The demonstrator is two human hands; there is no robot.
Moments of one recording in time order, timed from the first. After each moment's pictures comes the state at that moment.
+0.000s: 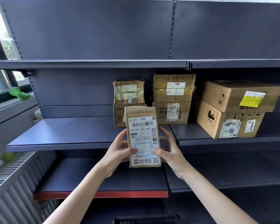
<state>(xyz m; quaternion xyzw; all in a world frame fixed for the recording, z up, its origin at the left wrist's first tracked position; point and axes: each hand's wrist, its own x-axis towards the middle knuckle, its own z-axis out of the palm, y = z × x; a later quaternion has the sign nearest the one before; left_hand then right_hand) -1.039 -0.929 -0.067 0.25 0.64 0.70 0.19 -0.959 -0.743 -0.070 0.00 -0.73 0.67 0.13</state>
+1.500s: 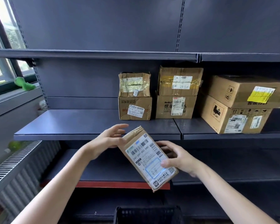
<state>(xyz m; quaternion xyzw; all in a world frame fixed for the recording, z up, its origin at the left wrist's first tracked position) -1.063 -0.982 -0.046 0.28 0.74 0.57 0.21 -0.945 -0.730 -0.079 0.06 -0.80 0.60 -0.04</state>
